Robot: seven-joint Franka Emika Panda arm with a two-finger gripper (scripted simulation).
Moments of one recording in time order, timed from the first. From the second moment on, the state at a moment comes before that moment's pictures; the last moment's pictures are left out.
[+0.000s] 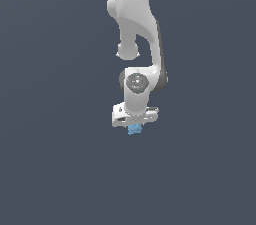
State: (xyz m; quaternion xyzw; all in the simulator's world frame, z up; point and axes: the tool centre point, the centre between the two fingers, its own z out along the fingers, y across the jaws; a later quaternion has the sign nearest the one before) arm 0.021 0.029 0.040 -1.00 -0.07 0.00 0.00
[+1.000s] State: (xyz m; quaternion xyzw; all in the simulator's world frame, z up) arm 0.055 -0.009 0.078 -1.00 -0.08 0.00 0.00
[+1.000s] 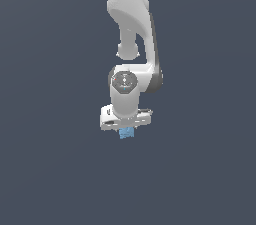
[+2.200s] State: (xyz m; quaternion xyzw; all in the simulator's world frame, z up) arm 0.139 -0.097 0.167 -1.00 -0.07 0.00 0.00
